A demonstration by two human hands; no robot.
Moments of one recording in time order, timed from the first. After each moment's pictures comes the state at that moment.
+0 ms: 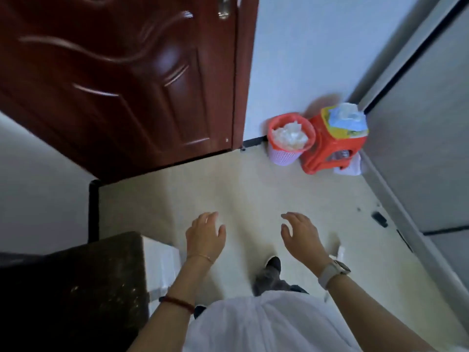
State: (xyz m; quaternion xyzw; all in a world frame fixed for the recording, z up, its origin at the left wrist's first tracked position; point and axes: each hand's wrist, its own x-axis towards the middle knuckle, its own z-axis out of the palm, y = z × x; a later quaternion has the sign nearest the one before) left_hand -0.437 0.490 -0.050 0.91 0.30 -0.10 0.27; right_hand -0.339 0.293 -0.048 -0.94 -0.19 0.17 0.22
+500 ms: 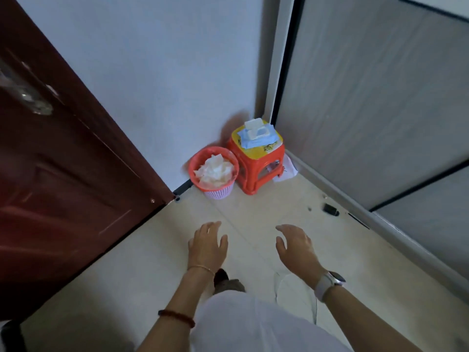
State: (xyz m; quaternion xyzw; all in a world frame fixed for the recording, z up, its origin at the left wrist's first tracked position) left_hand -0.127 0.355 -0.045 0.95 0.10 -0.16 0.23; right_hand -0.125 0.150 -0.053 -0.95 0.03 0.15 0.28
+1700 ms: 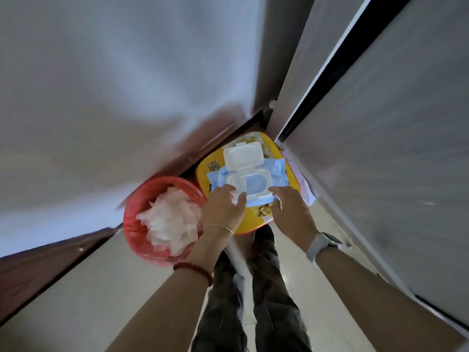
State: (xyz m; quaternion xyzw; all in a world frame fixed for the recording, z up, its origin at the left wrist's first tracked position) left_hand 0.485 0.253 -0.329 0.88 0.24 -0.26 0.33; right_hand 0.490 0.104 -0.334 -0.91 0.01 0.27 0.32
